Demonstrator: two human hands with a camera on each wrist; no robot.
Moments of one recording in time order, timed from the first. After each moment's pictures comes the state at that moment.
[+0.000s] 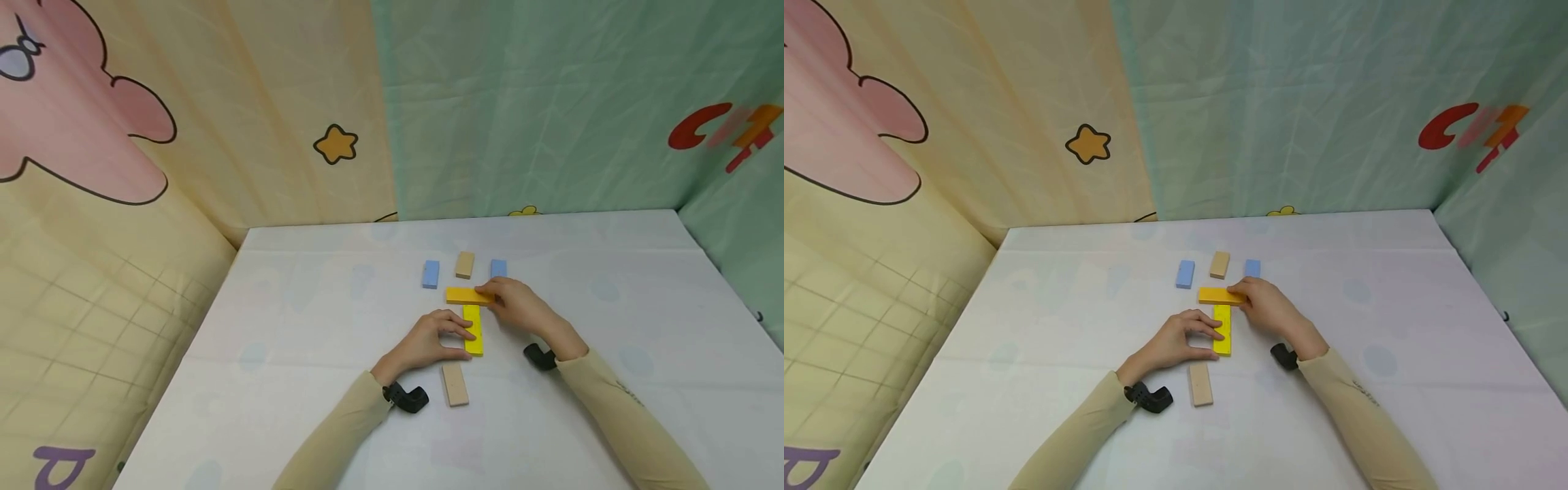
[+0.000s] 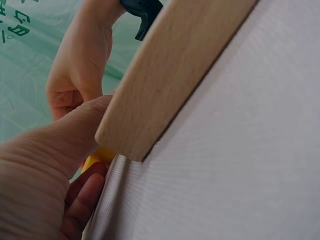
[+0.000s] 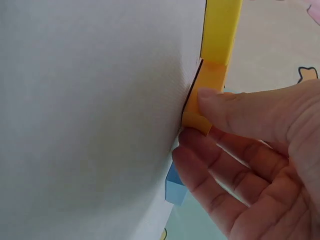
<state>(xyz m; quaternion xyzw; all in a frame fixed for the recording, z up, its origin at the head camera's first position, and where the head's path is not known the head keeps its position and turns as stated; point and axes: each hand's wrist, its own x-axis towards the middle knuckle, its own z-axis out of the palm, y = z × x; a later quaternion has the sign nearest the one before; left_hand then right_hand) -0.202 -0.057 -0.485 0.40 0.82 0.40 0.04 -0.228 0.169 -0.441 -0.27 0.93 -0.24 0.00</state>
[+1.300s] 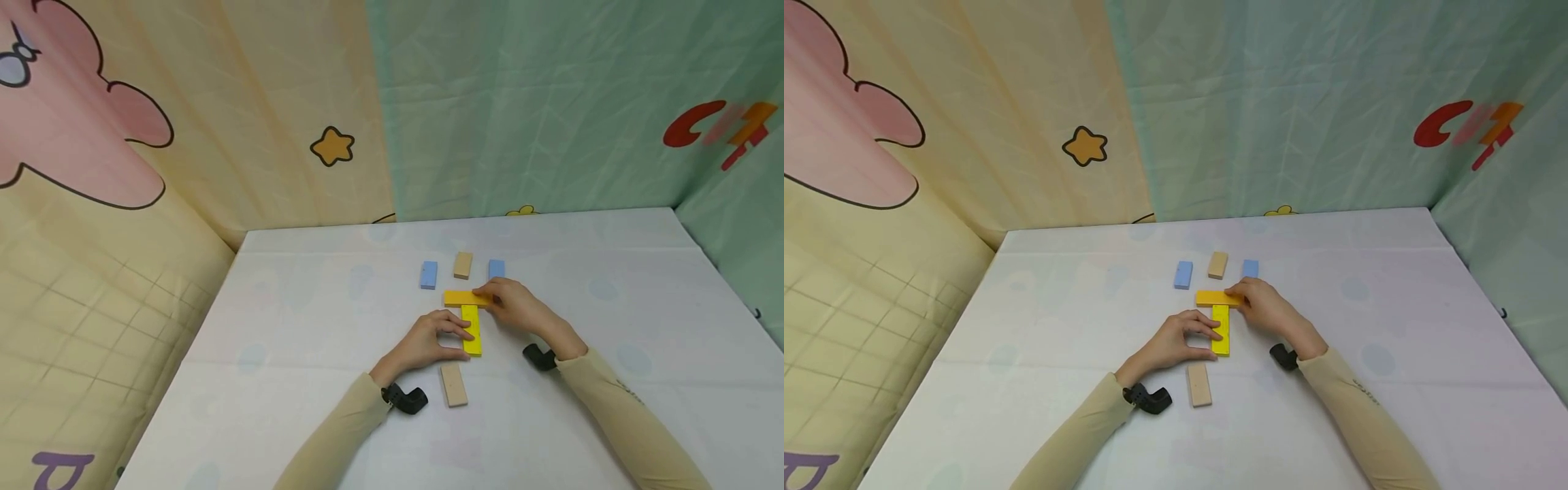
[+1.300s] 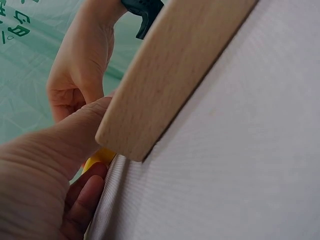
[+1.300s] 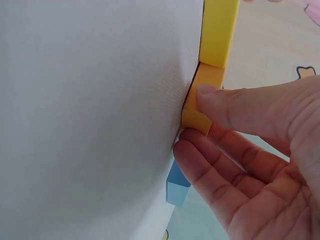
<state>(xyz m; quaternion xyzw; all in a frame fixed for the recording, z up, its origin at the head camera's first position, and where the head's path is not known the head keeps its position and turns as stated) -0.201 -0.055 -0.484 0.39 0.82 0.42 0.05 -0.229 0.175 -0.444 -0.29 0.92 -0.25 0.00</state>
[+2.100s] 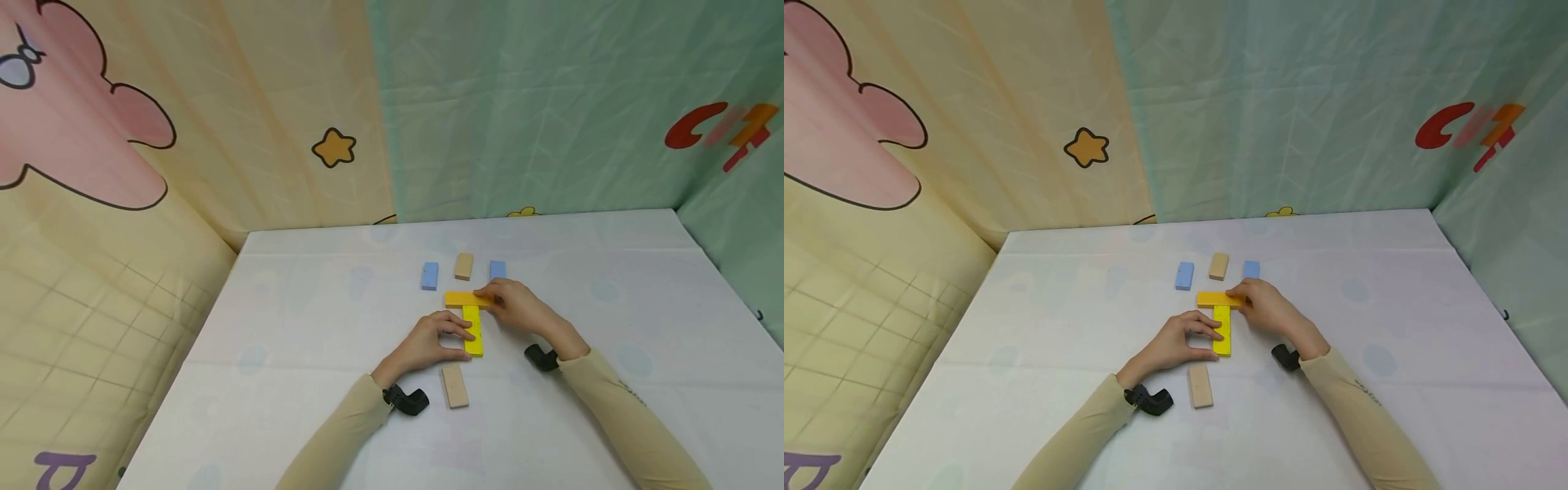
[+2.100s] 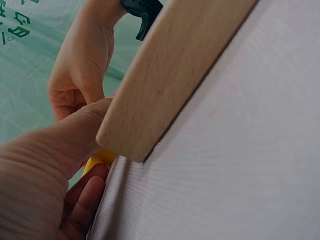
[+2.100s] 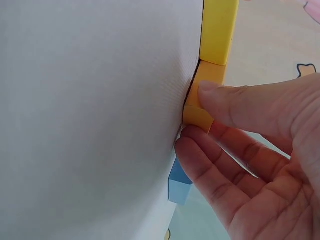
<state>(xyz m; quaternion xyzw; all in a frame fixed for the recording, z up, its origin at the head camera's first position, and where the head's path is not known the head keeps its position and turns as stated) -0.201 -0.055 -0.483 0.38 0.82 0.42 0.06 -0.231 0.176 -0.444 -0.30 0.92 -0.26 0.00</state>
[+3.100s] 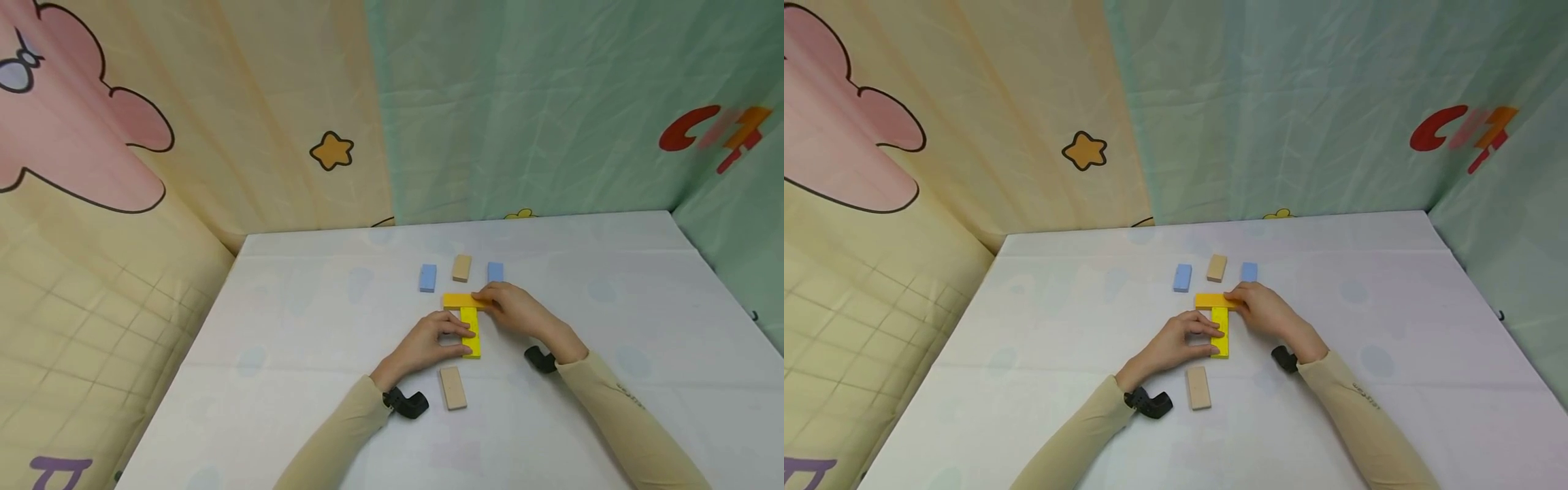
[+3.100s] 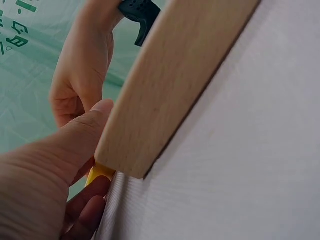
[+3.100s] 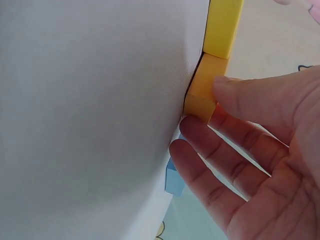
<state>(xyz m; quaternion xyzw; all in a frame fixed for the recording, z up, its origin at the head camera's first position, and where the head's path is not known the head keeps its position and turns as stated) -0.199 -0.052 -0.477 0.37 0.85 0.37 0.05 -0.227 0.176 -0.444 -0.30 0.92 -0.24 -0.01</state>
